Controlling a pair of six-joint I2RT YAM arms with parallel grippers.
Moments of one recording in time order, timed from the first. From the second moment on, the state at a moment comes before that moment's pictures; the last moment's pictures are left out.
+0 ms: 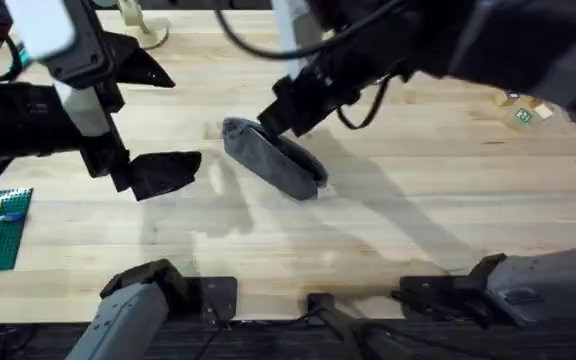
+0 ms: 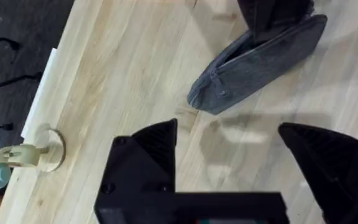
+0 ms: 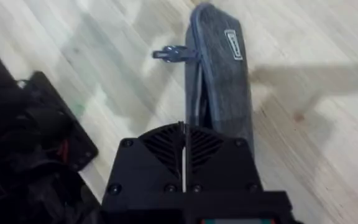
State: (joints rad) left arm 0.34 0.97 1.09 -1.26 0.73 1.44; right arm 0.72 1.63 1.41 -0.83 -0.35 0.07
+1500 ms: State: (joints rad) left arm 0.34 0.97 1.09 -1.27 0.73 1.44; right arm 0.74 1.82 1.42 -0.80 -0.18 0.02
